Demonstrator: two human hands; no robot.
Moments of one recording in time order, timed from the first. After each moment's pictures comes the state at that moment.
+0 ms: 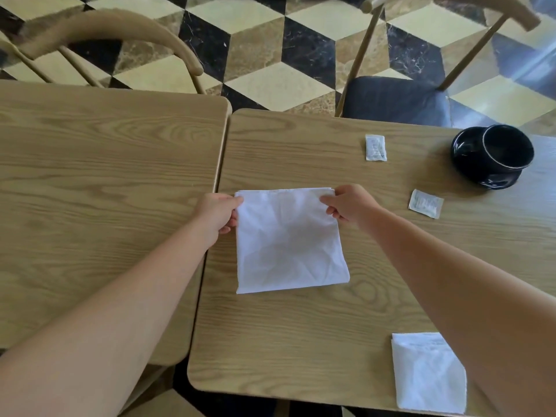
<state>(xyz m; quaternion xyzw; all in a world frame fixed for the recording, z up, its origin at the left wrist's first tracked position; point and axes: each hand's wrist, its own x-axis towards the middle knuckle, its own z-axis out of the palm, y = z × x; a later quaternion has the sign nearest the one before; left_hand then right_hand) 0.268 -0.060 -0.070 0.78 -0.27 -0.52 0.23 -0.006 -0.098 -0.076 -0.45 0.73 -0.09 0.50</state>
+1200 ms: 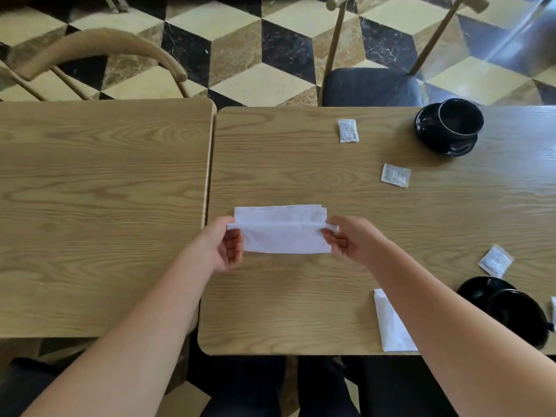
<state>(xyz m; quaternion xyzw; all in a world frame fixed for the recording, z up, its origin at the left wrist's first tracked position) 0.247 0.024 -0.032 0.71 -0.01 -0.68 0.20 -0.030 0.026 -0.036 -0.07 0.71 -0.21 0.67</state>
